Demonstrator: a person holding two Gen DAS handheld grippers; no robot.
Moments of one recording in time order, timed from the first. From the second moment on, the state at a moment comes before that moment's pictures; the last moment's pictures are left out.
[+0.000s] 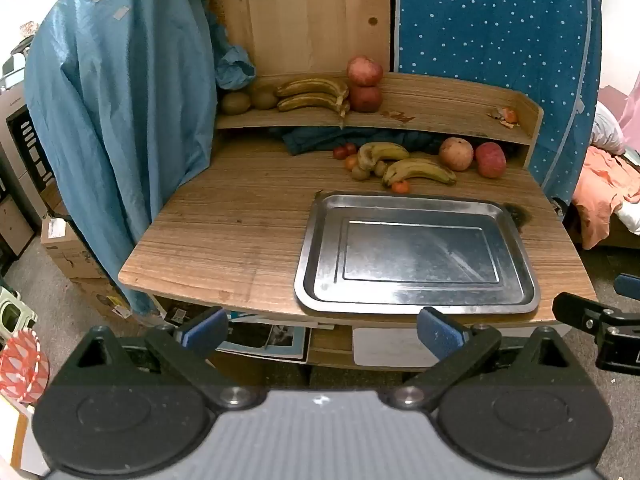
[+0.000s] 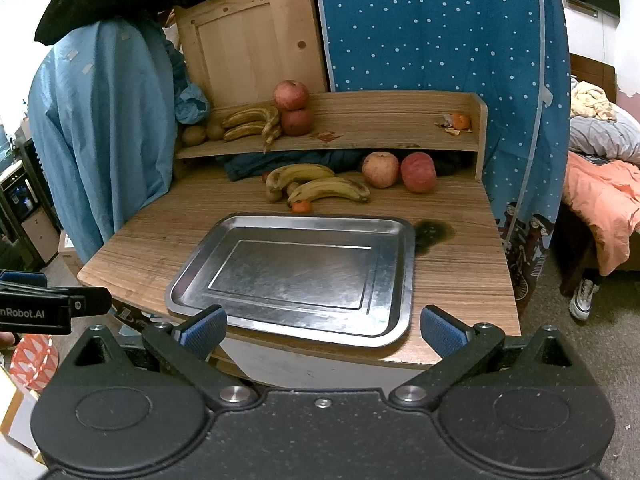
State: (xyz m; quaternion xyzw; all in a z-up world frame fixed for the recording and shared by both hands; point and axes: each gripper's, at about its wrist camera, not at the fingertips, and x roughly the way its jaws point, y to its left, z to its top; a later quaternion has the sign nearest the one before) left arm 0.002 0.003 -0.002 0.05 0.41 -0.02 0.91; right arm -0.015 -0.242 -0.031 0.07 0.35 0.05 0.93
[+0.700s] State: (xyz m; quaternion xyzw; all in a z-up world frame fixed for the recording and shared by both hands) left arm 0.005 0.007 0.002 0.05 0.40 -0.02 0.91; right arm -0.009 -0.246 -0.035 0.08 0.35 0.05 0.93
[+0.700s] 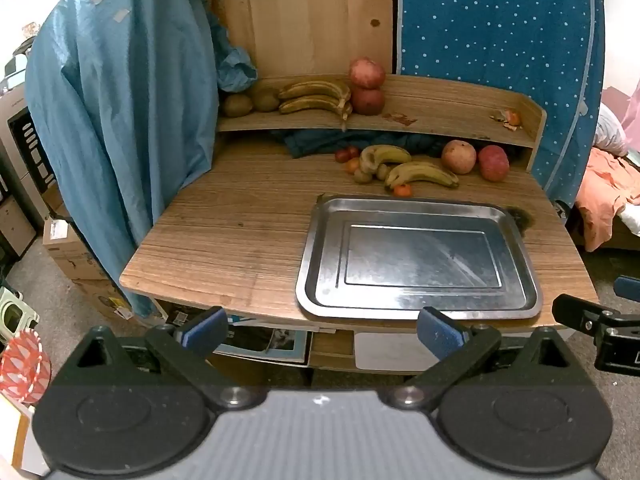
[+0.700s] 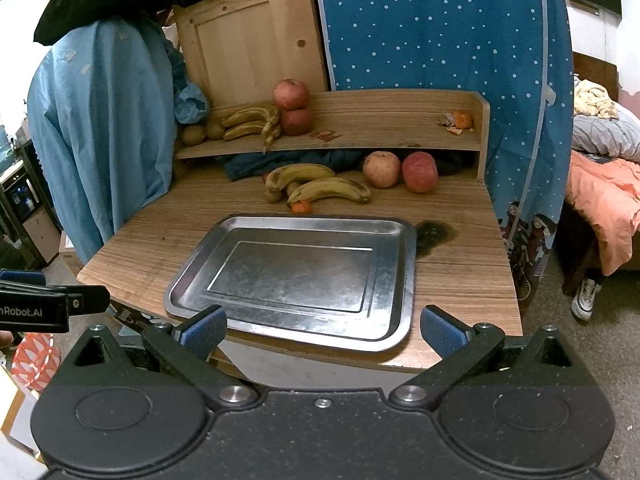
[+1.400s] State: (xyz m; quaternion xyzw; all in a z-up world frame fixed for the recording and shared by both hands) left arm 0.005 0.006 0.001 0.05 0.40 -0.02 0.91; right arm -0.008 -0.247 -0.035 0.08 0.35 0.05 0.93
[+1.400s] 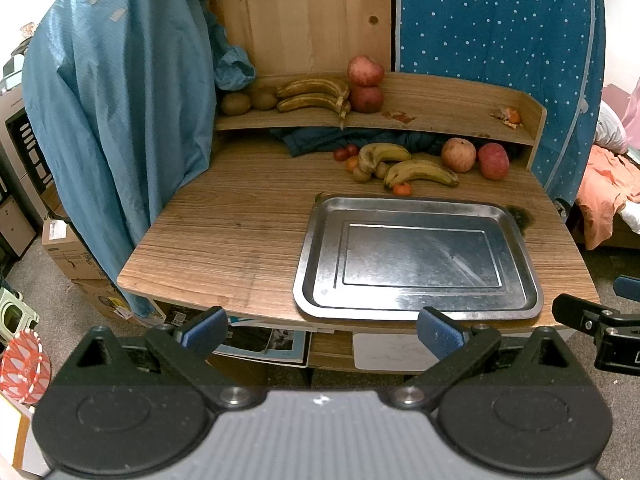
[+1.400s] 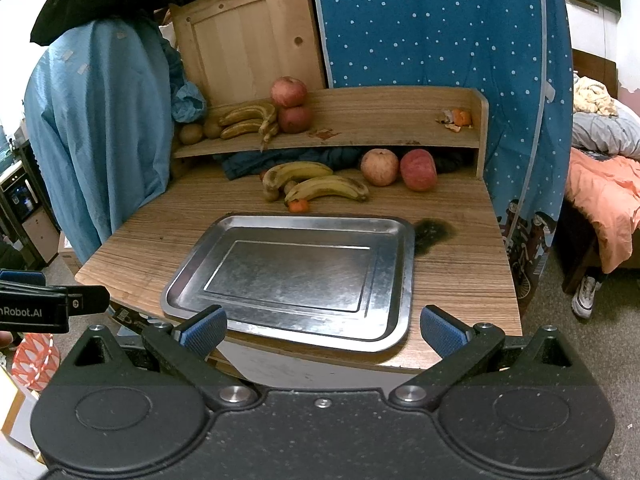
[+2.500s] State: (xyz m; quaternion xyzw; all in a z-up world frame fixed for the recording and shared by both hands) left arm 0.129 -0.003 0.007 0.07 0.39 -0.03 0.92; right arm 0.090 -0.253 -0.034 0.09 0.32 0.03 0.94
